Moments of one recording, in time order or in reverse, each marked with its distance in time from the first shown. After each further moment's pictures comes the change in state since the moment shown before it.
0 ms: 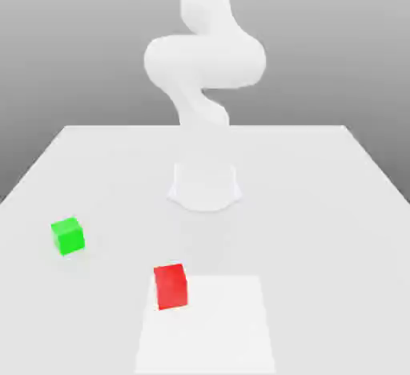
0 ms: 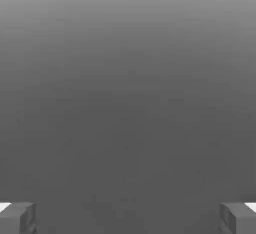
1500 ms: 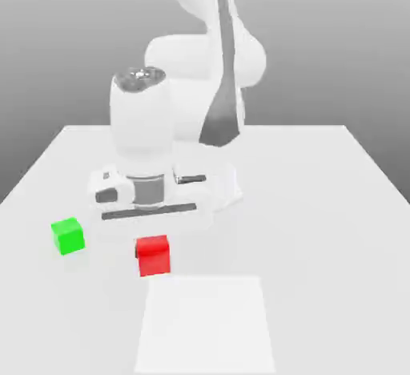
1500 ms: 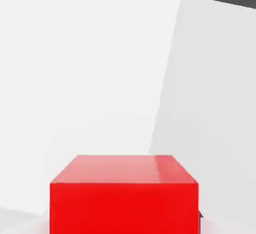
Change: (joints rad) arm -0.178 0.614 -0.217 -0.508 -0.094 0.409 -0.452
